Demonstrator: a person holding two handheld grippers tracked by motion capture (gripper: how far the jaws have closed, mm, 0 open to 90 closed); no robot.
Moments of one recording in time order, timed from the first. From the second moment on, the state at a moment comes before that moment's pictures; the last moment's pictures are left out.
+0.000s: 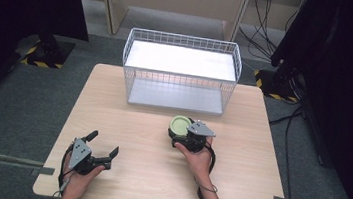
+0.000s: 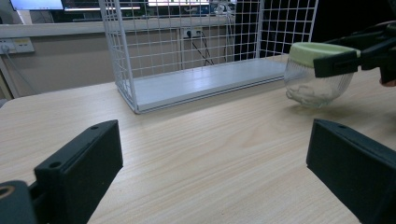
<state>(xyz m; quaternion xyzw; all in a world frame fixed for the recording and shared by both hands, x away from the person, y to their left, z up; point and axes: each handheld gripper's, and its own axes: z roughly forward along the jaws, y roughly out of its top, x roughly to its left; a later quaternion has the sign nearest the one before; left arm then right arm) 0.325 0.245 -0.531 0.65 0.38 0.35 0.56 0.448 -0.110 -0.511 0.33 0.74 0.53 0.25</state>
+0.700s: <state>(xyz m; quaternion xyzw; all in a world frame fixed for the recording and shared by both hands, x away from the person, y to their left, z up) 0.325 0.244 -0.531 0.65 0.38 0.35 0.56 0.451 -0.120 -0.456 0.33 0.71 0.55 0.28</state>
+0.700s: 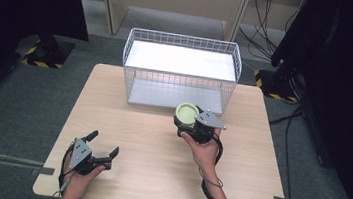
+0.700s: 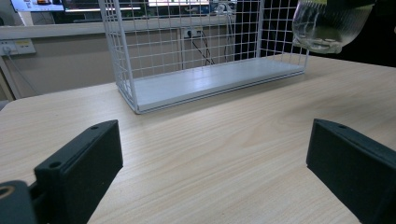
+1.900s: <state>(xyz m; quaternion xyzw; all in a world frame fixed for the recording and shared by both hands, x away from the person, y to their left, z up) 0.325 0.244 -0.531 0.65 0.38 0.35 0.56 0.467 -0.127 -0.398 0.33 0.69 0.56 0.31</state>
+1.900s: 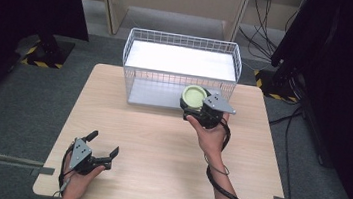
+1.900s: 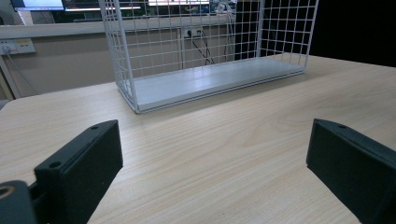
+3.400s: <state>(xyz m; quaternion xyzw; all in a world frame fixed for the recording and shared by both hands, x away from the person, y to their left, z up) 0.325 0.245 -0.531 0.65 0.38 0.35 0.56 0.528 -0.129 -0.313 0.35 0.68 0.55 0.34</state>
